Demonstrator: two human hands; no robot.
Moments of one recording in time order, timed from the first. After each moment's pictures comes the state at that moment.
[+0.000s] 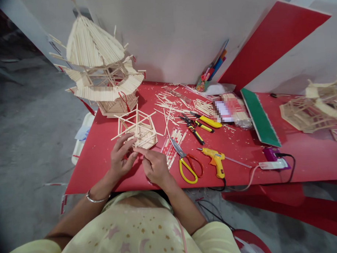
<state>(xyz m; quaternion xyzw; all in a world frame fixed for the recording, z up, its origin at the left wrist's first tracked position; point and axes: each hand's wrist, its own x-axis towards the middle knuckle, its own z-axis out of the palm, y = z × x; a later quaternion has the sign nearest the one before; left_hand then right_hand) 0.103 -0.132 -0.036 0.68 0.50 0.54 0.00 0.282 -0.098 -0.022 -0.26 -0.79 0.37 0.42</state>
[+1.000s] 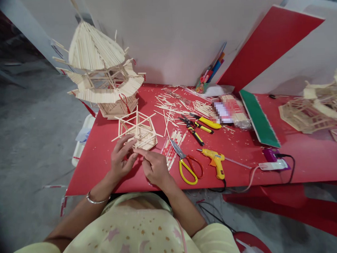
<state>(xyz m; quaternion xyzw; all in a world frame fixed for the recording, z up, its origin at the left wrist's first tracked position) 0.104 -0.132 -0.035 0.68 0.50 0.53 -0.01 0.282 -0.098 -0.022 -0.26 -0.79 0.36 0.42</state>
